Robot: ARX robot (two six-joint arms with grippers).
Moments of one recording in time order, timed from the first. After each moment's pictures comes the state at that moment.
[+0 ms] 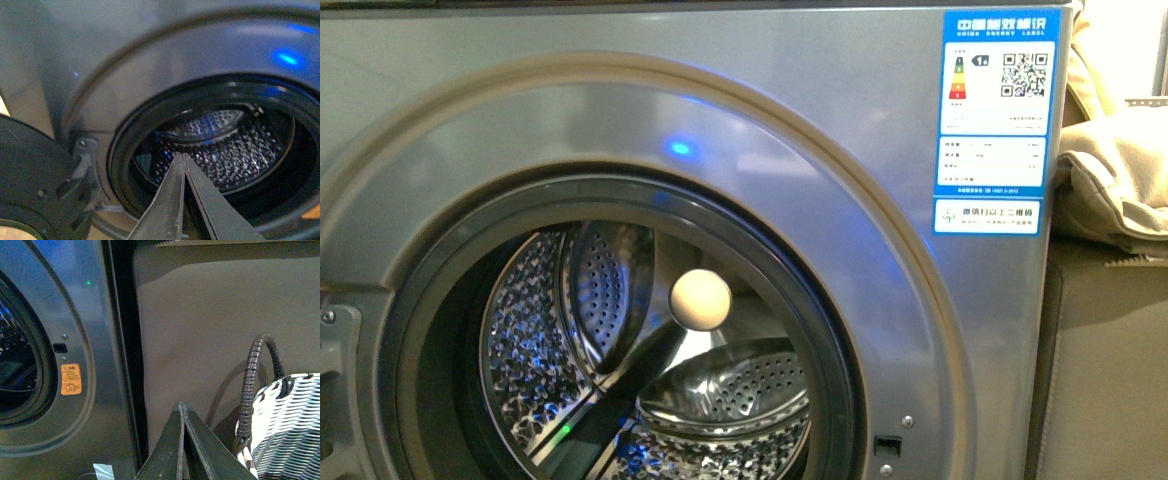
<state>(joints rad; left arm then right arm) -0.05 0.69 0.59 0.11 -0.02 0.00 0.00 0.00 0.01 0.00 0.00 0.00</state>
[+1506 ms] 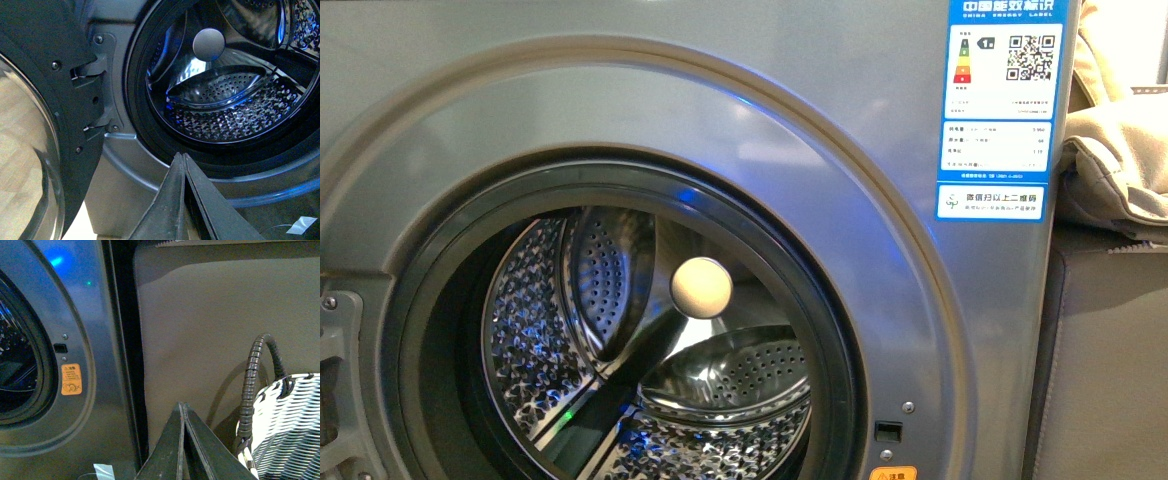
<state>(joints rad) 0.00 0.19 0.02 0.18 0.00 0.00 0.00 0.00 0.01 0.00 0.00 0.00</state>
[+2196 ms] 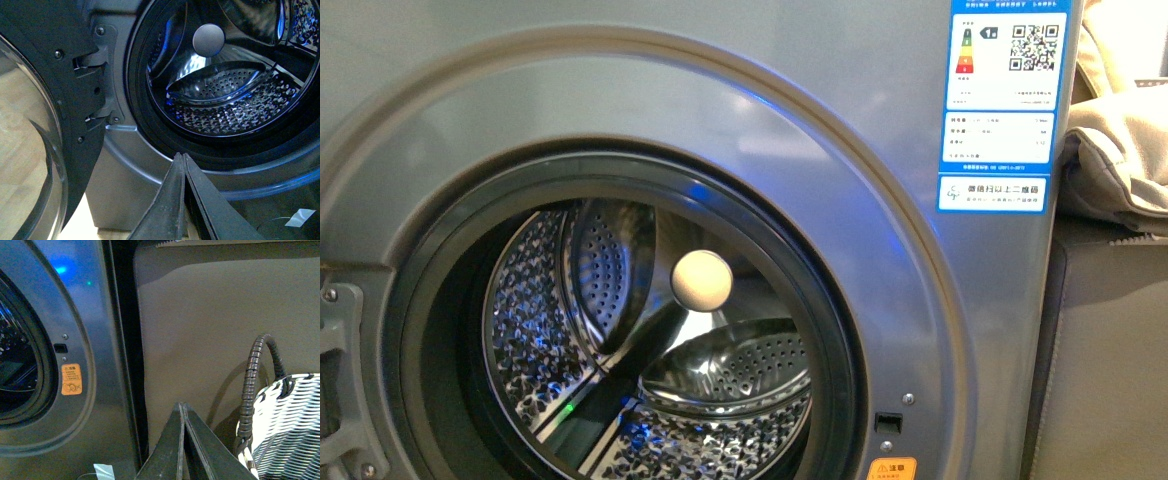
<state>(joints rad) 0.00 0.00 0.01 0.00 0.00 0.00 0.00 0.00 0.01 0.00 0.00 0.00</state>
